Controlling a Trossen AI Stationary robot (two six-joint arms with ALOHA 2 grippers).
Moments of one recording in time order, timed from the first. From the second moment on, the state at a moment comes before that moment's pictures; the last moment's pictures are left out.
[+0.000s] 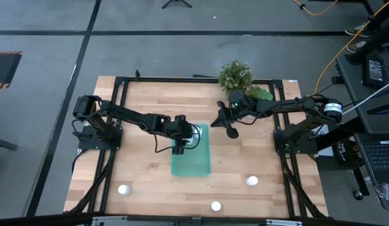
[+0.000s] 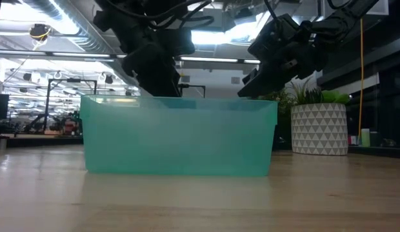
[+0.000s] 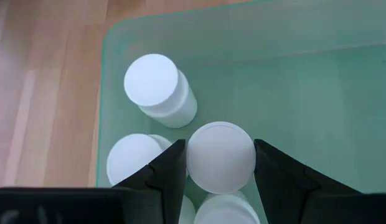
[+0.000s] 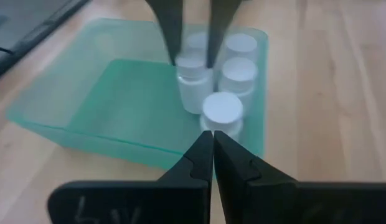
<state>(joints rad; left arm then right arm) -0.05 1.64 1.00 -0.29 -0.13 0.02 -0.33 1.46 0.69 0.14 -0.54 -0.30</state>
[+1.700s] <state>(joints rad) -0.05 1.64 1.00 -0.29 -0.16 0.02 -0.33 1.46 0.69 0.14 -0.61 -0.34</state>
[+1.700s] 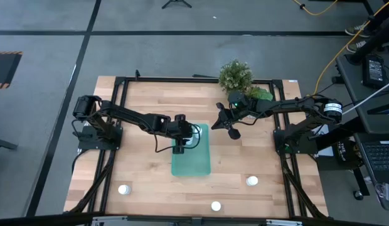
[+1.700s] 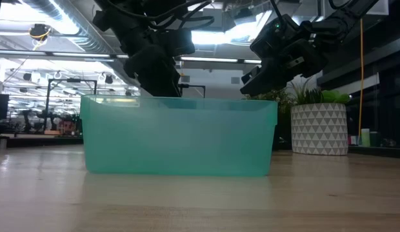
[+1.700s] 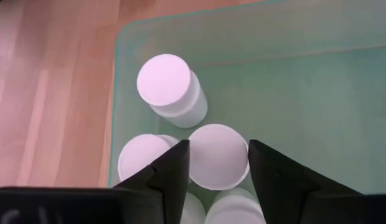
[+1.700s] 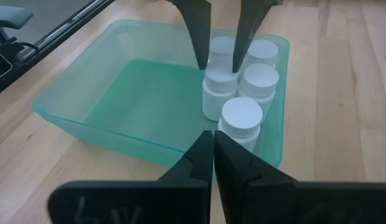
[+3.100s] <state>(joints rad) -0.27 1.28 0.90 -0.33 -0.45 0.01 -0.12 1.19 0.70 -0.23 -0.62 -0.47</state>
